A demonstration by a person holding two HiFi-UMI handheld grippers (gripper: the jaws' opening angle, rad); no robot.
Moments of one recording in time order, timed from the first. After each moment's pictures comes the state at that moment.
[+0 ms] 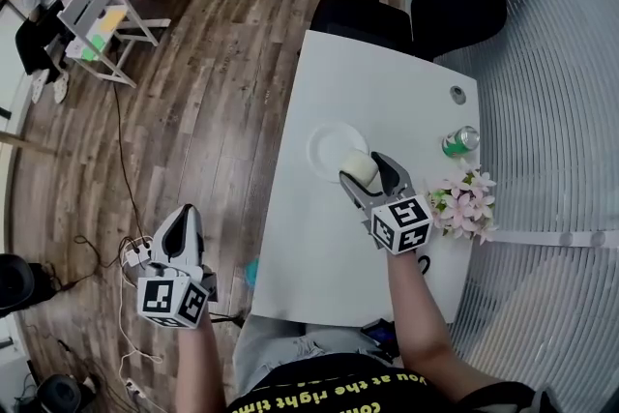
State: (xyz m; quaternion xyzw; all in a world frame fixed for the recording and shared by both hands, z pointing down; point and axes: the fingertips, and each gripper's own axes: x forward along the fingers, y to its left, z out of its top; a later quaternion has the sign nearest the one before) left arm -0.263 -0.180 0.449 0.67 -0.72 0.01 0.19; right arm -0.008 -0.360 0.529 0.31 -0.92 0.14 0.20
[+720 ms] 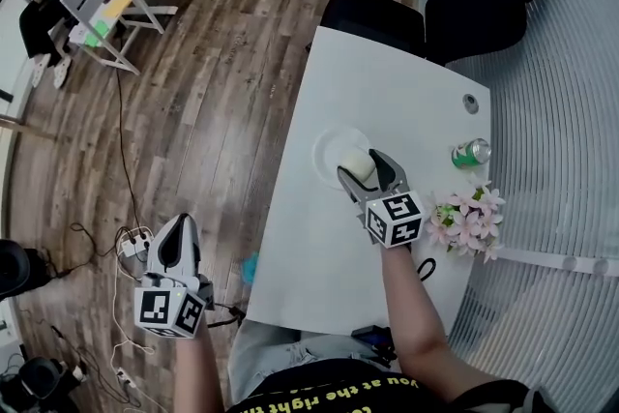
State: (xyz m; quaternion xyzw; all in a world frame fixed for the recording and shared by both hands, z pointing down) left arm -0.267 -0.174 0.470 0.64 -0.73 0.02 0.21; right arm -0.024 -0.391 0.579 0.30 -0.92 0.15 0.22
